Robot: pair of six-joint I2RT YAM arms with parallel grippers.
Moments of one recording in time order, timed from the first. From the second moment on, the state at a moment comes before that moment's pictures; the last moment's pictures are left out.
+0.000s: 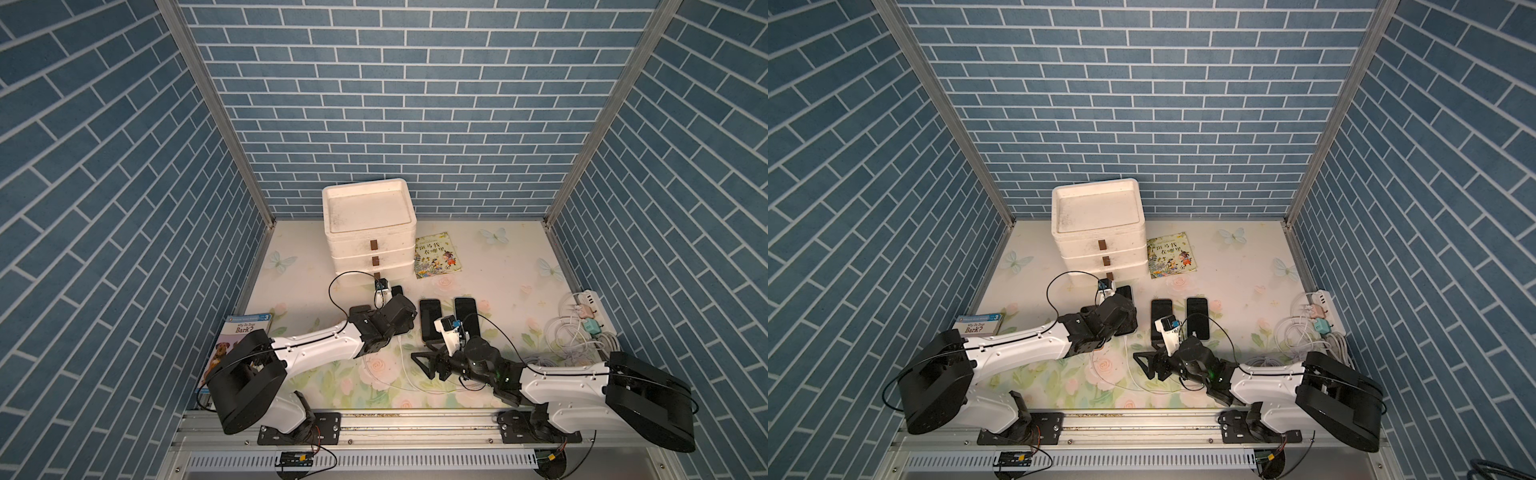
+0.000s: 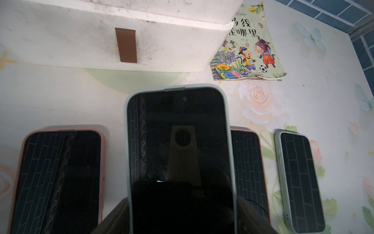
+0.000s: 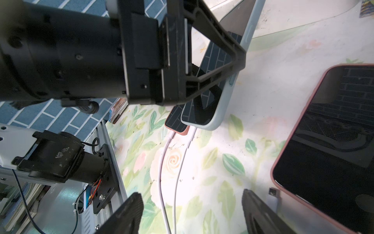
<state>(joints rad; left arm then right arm) -0.91 1.45 0.80 -0.22 -0.42 -0.90 1.12 1.23 0.22 0.64 -0.05 0.62</state>
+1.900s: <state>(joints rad) -0.92 1.37 0.78 -0.16 -0.41 -0.91 1.08 1.51 0.36 0.77 -0.21 0.69</state>
